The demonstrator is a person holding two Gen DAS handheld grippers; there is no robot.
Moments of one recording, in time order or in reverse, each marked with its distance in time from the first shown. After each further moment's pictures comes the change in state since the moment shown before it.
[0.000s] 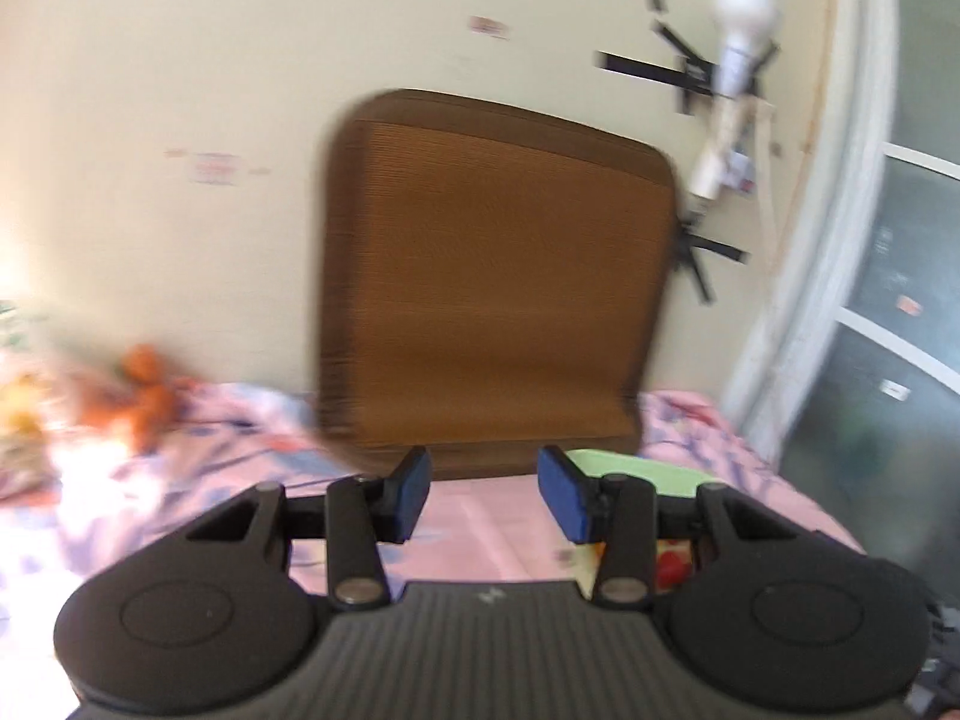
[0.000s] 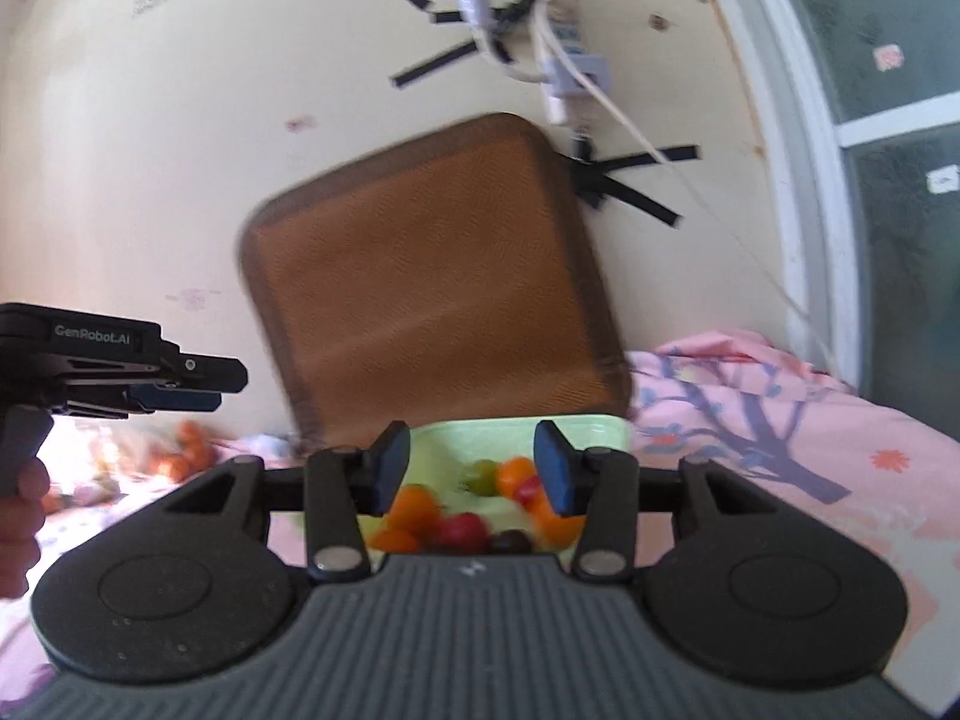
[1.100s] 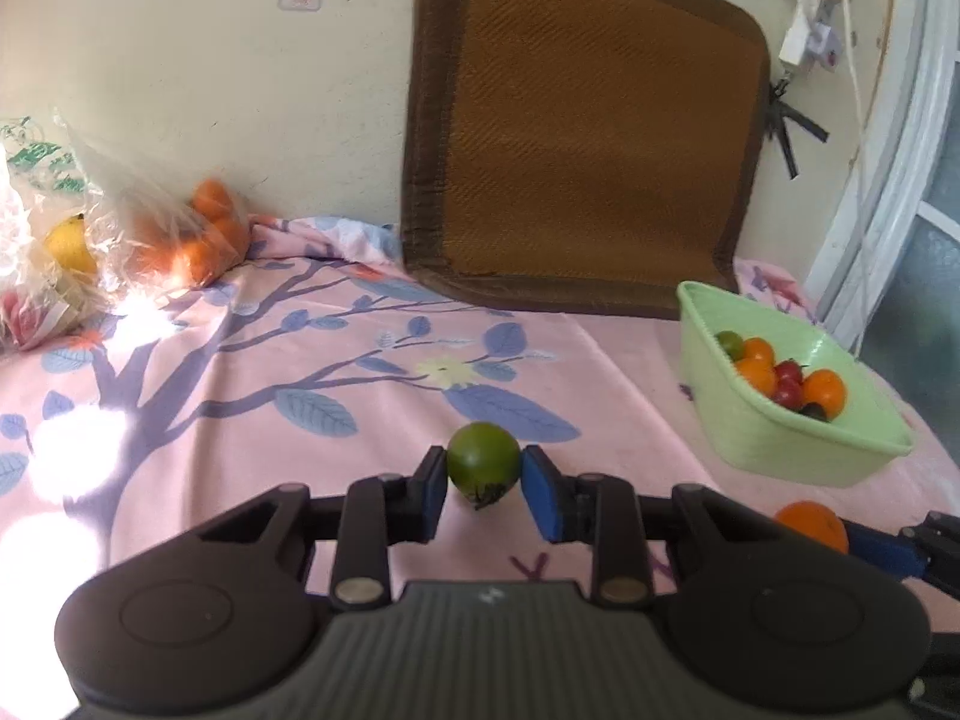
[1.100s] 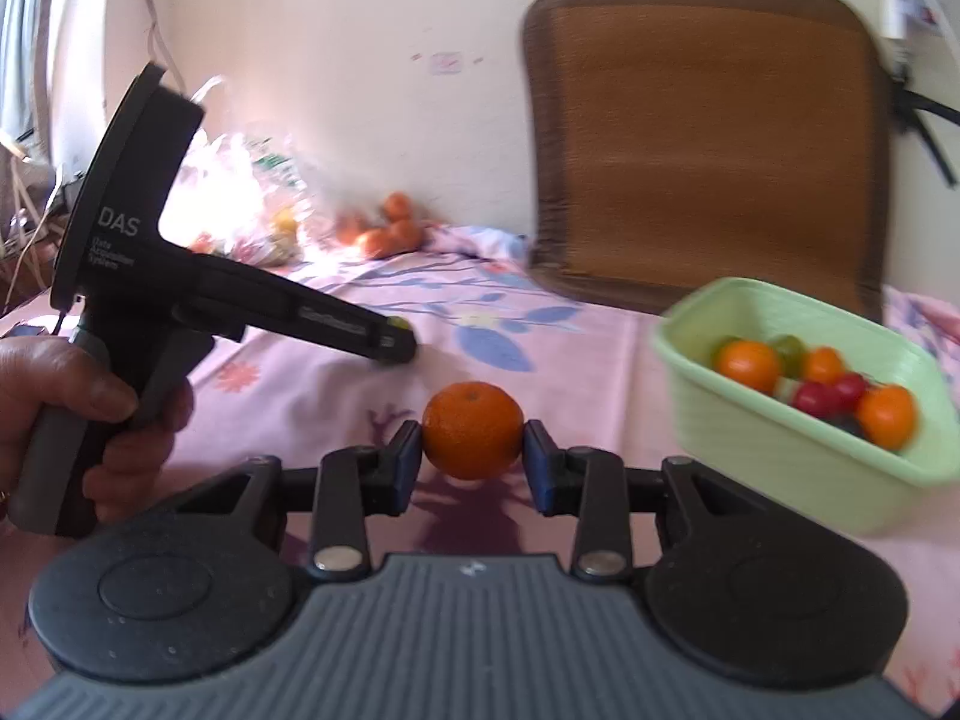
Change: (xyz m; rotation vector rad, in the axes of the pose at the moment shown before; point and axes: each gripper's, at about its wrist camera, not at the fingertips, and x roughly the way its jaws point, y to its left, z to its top) left arm 0.029 0.023 -0.066 0.013 0.181 0.057; right arm 0.032 0.117 -0.048 -0.280 0.349 0.227
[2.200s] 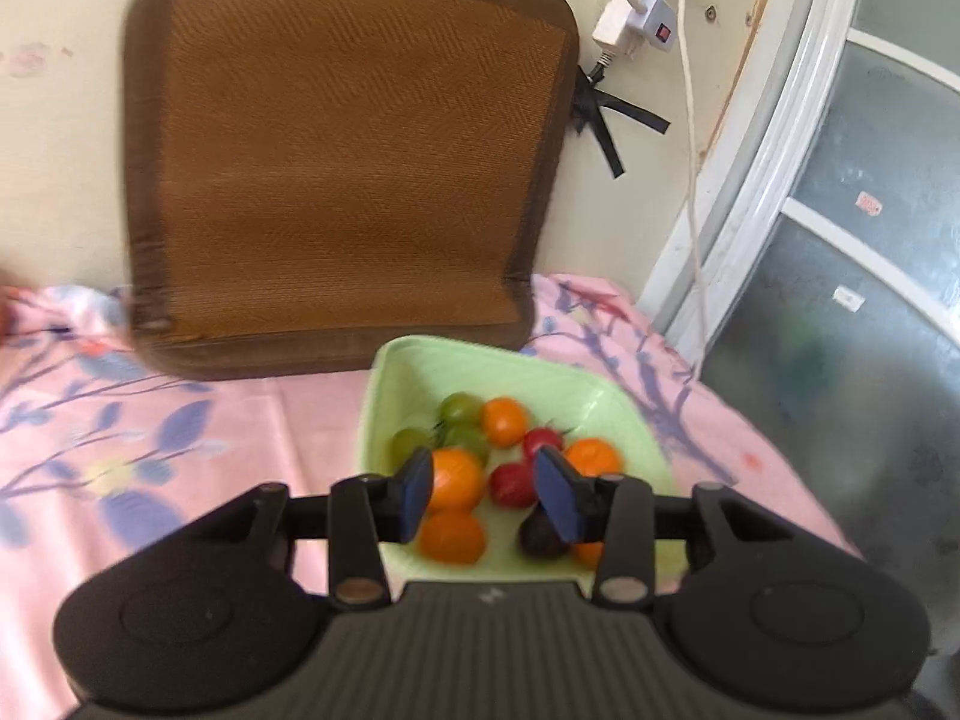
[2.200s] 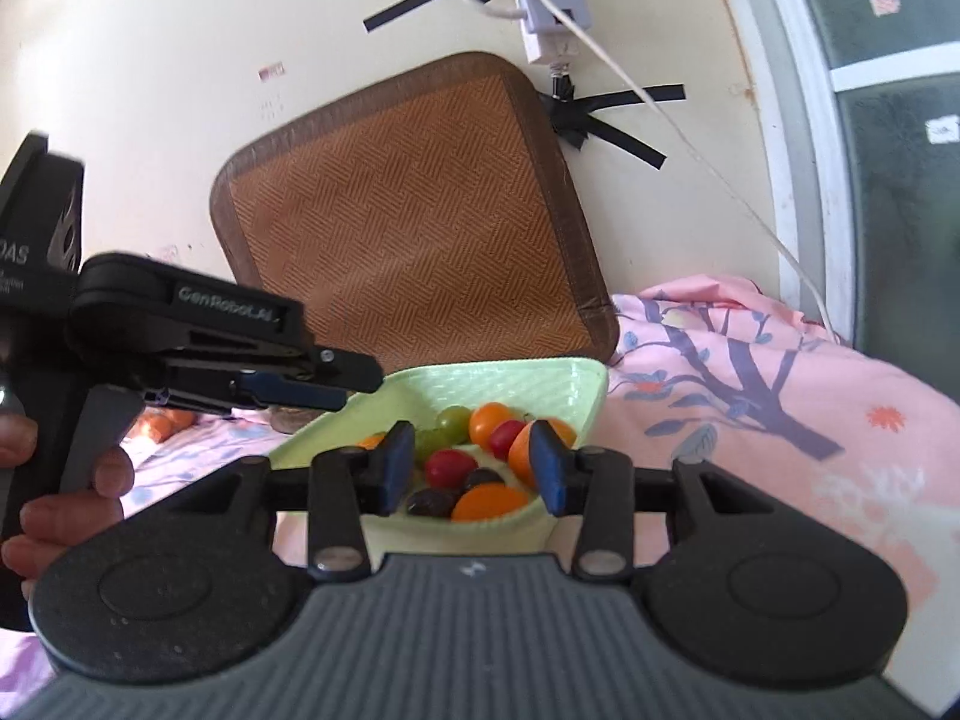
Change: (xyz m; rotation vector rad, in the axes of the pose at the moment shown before) left arm 0.028 -0.127 0.044 0.055 0.025 -0.191; right arm -0.060 -0.124 -0.017 0.340 -0.243 -0.257
